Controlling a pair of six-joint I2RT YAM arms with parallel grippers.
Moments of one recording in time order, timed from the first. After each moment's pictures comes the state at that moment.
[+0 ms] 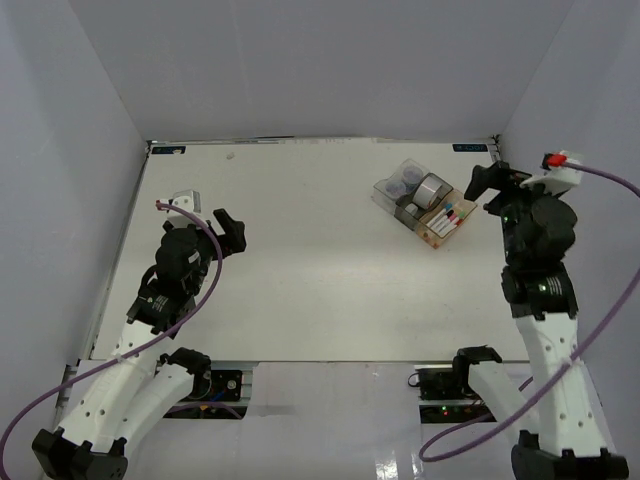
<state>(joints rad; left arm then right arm) -0.39 0.69 0.72 -0.27 -0.28 -0.39 0.09 0.81 1.00 -0.20 0.19 0.24</state>
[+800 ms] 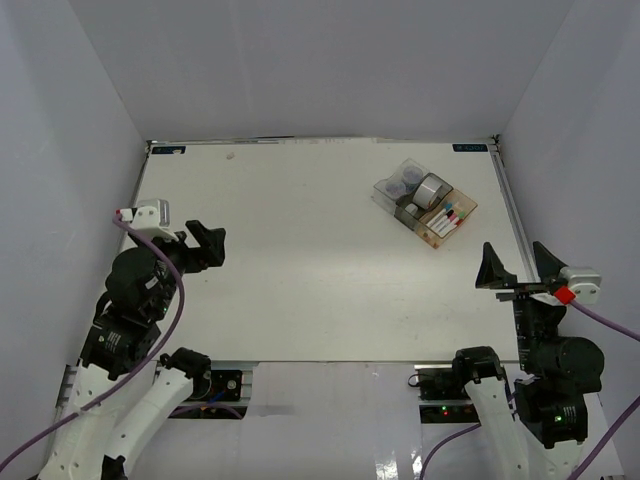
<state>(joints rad) -0.39 0.55 0.96 -0.58 -0.23 -0.31 0.18 0.07 0.77 -0.37 0.11 -0.04</state>
